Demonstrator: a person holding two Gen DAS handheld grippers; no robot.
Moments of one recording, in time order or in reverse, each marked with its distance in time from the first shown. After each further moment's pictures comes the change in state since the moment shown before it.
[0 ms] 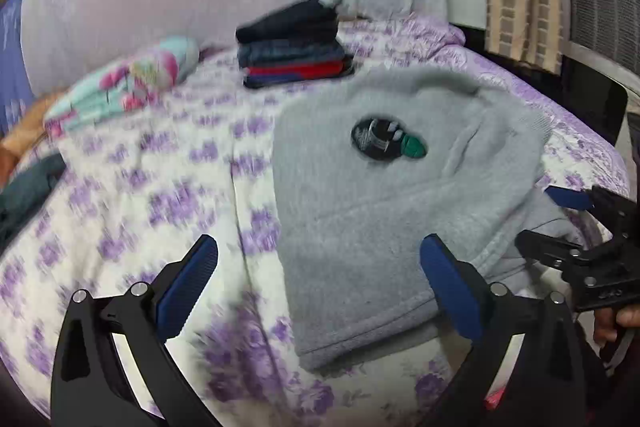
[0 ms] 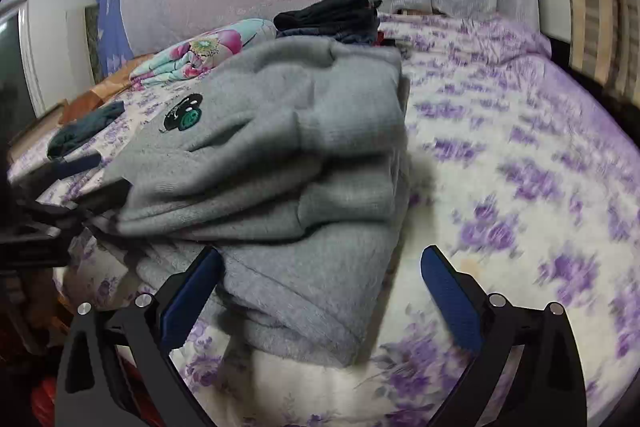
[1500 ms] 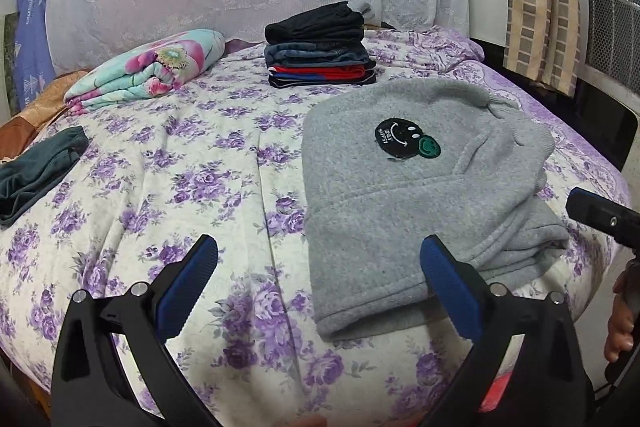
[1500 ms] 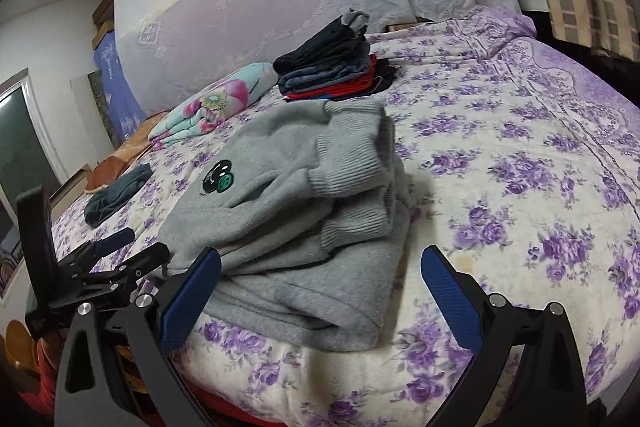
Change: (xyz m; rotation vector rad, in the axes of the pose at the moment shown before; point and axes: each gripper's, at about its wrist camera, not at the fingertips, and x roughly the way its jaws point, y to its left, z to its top) left arm -0.028 0.003 -0.006 -0.054 -0.026 0.065; right arm -0.042 -0.008 0.010 0.156 -0.097 0.089
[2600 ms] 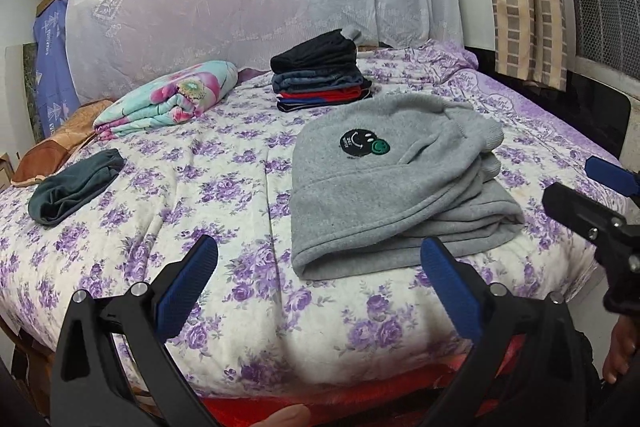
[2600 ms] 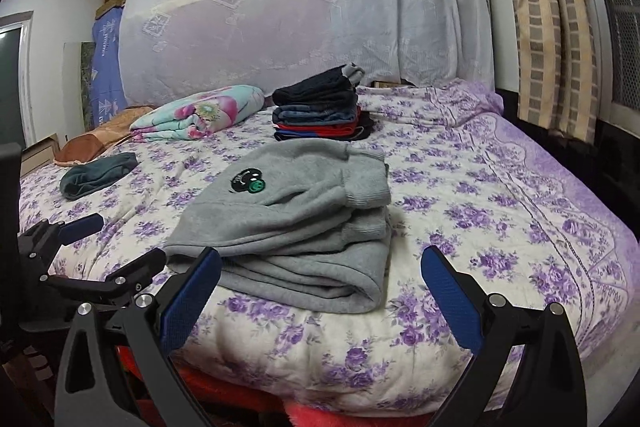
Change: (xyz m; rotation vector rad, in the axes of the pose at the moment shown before) left arm -0.078 -0.036 -0.021 0.052 -0.085 0.081; right arm -0.072 0.073 -0.027 -0.199 -0.150 -0.210
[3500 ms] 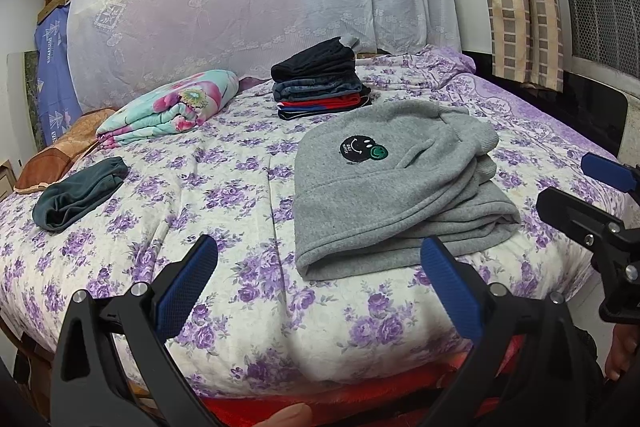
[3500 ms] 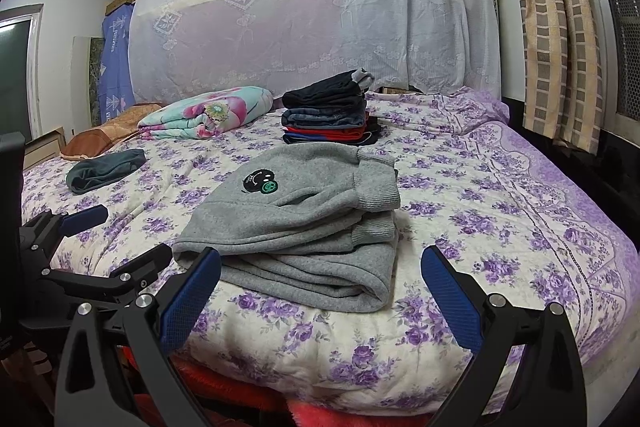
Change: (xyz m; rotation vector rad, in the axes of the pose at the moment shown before) left arm -0.008 0.001 0.000 0.007 -0.020 0.007; right arm -0.007 0.007 -0.001 -0.022 -0.011 0.012
